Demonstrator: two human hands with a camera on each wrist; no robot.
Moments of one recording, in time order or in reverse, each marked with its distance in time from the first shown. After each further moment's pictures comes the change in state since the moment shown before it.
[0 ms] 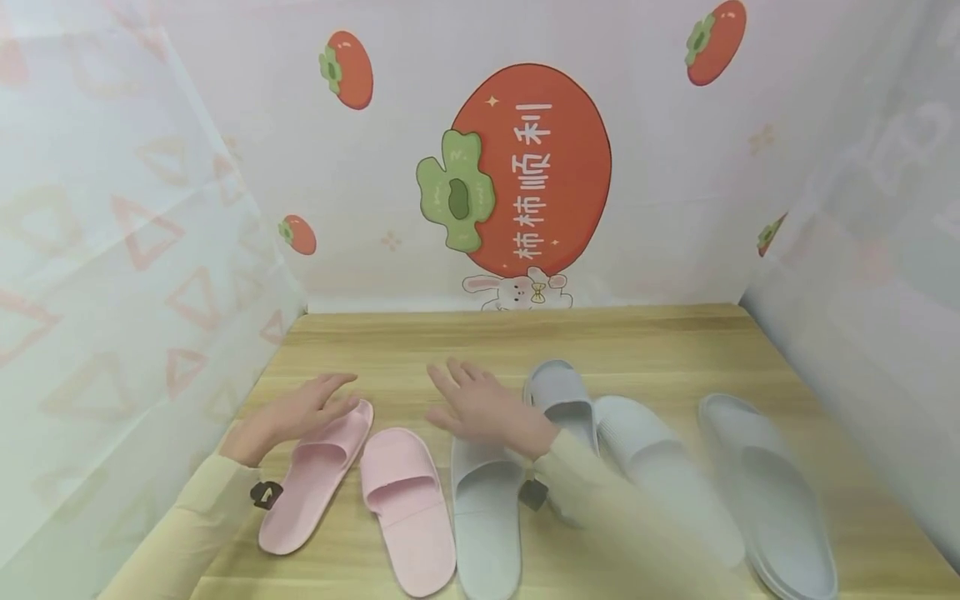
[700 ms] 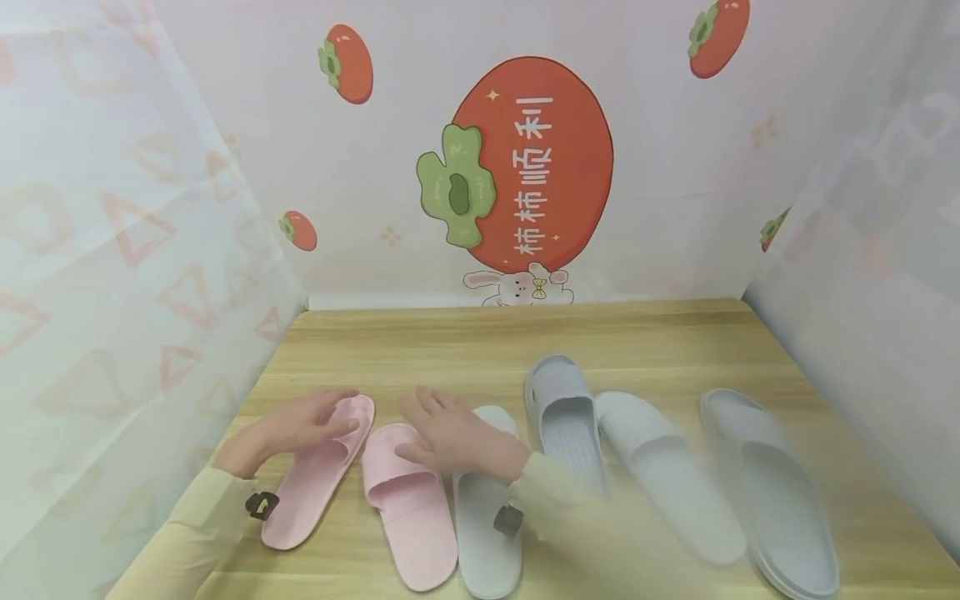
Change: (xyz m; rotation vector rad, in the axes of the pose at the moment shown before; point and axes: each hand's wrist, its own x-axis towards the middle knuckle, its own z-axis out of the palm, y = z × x) left_hand -0.019 -0.004 0.010 -0.067 -0.071 -0.013; right_hand 0.005 -0.034 0.036 0.006 -0.057 -0.110
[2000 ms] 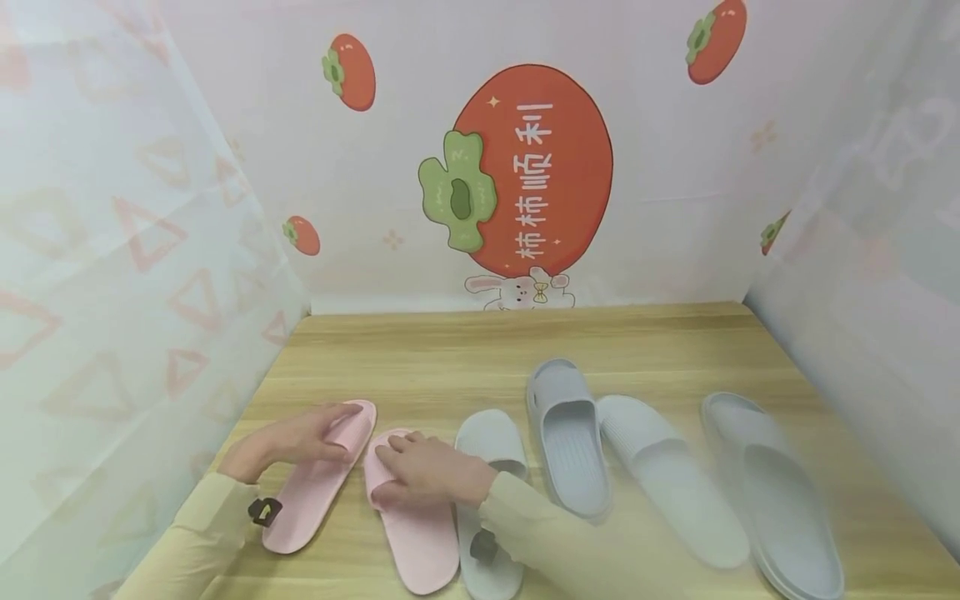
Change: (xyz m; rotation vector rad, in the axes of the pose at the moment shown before) left_hand -0.005 0.002 0.003 0.013 -0.106 0.041; right_hand 0.017 -0.030 0.037 -0.030 -0.070 -0.118
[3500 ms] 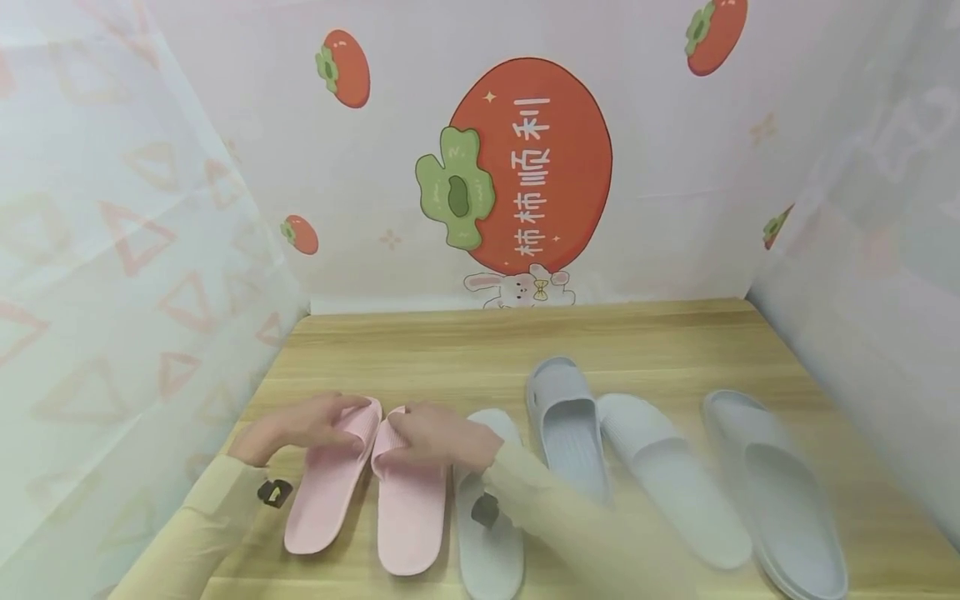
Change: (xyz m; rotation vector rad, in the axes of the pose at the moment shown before) left_hand 0.018 0.016 -0.016 0.059 -0.043 -0.025; right_hand 0.014 0.024 -0.032 -0.006 0.094 0.015
